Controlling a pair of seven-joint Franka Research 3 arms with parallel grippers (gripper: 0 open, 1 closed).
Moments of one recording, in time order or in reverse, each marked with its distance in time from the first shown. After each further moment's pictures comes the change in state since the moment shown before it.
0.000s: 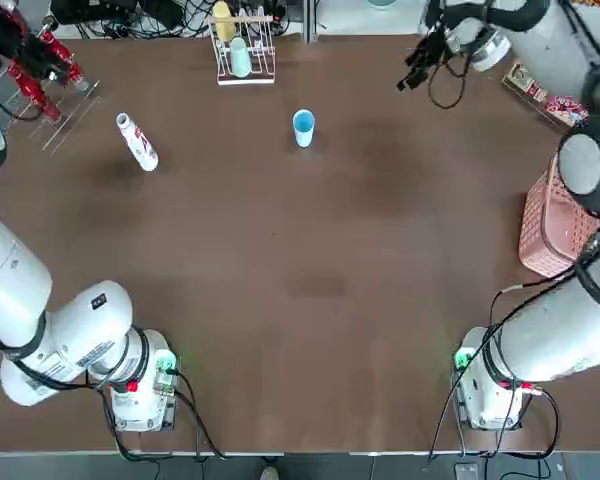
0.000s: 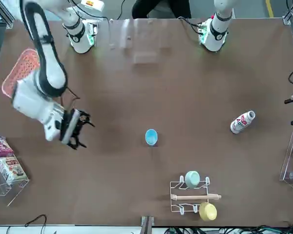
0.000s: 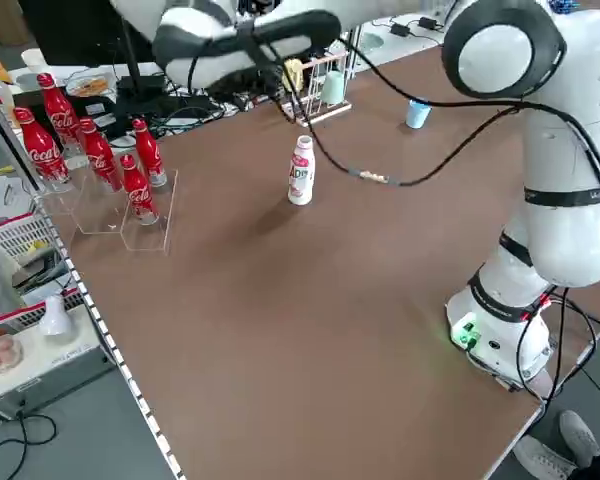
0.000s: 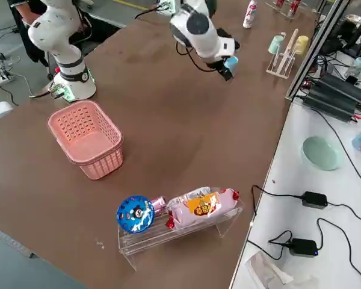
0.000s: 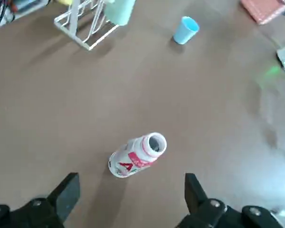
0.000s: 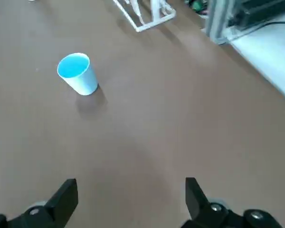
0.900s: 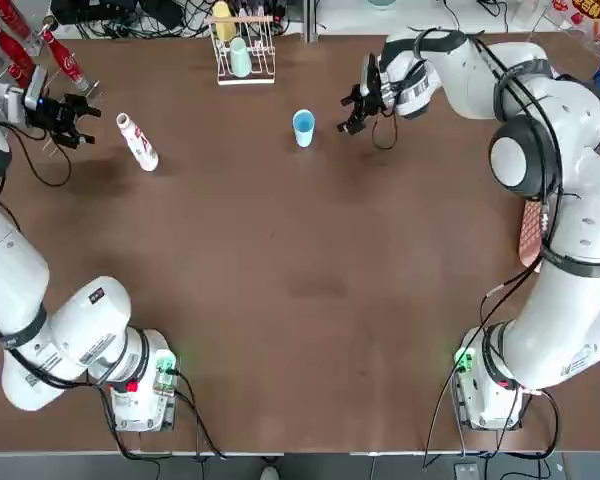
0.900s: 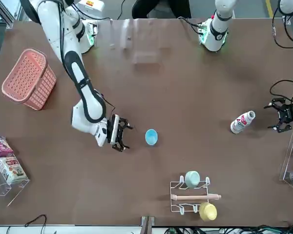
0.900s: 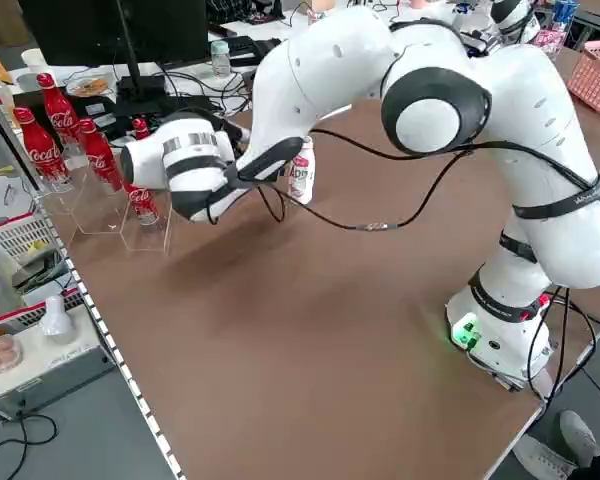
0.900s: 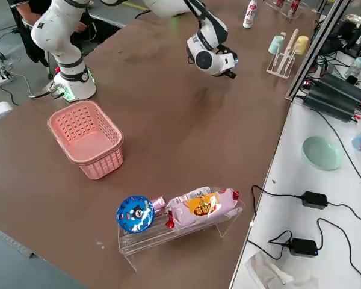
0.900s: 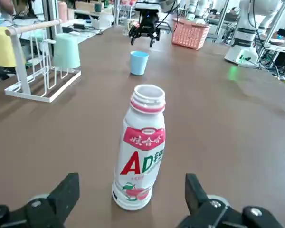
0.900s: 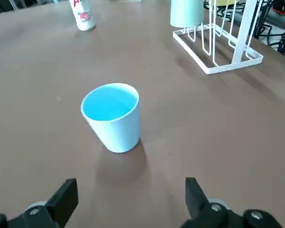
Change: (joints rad) left arm 0.102 0.284 -0.009 -0.095 -0.188 -0.025 0.655; right arm 0.123 0.328 0.122 0.196 0.452 0.109 -0.503
